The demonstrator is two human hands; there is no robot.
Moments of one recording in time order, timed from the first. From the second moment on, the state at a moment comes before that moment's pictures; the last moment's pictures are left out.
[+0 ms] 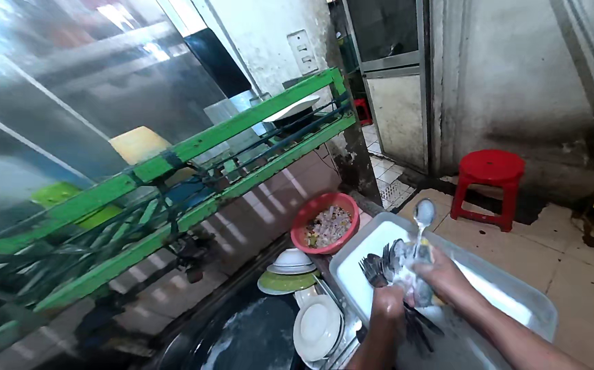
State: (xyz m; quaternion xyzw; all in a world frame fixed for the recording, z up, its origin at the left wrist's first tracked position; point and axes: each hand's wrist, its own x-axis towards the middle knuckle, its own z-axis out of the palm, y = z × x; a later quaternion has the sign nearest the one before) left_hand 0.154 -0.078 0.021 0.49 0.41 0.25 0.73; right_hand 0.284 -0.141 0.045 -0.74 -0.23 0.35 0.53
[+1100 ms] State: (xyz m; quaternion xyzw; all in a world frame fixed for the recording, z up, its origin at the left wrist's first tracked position) left_hand 0.158 -0.072 0.023 0.45 0.50 0.21 0.71; right_hand 0.303 -0.122 0.052 -0.81 -0.40 0.26 0.33
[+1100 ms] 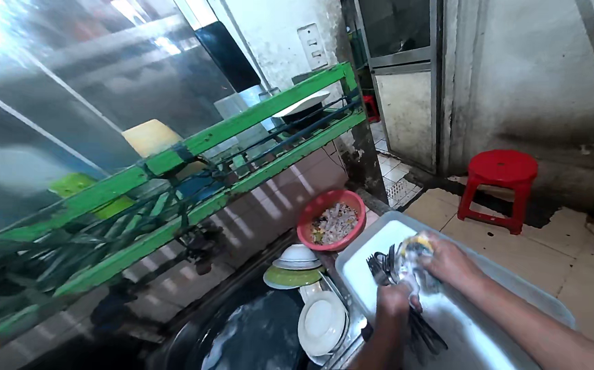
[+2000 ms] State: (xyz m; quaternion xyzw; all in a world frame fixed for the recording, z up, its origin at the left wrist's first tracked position) left_hand 0.152 -0.075 0.020 0.48 0.39 0.20 0.76; right_hand 0.314 -0.127 0.054 -0.71 -0.23 0.32 0.58
